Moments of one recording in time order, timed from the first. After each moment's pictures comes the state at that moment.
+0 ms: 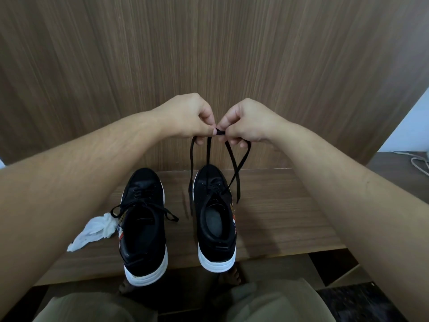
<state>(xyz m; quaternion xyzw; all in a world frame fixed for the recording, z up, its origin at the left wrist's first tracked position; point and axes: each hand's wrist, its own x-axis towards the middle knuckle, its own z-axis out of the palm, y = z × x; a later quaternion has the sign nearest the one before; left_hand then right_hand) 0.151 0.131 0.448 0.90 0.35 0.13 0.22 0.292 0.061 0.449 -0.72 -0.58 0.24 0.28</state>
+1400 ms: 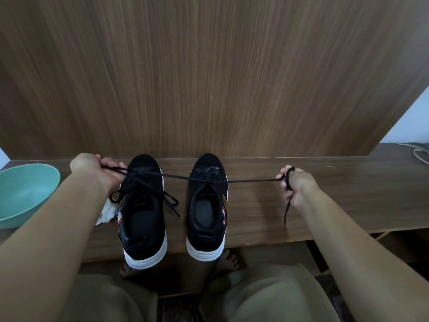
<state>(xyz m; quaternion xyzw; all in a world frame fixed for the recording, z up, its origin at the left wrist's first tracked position) 0.038 0.177 0.311 0.03 0.46 0.53 0.71 0.359 0.003 0.313 -0.74 -0.06 0.36 0.56</state>
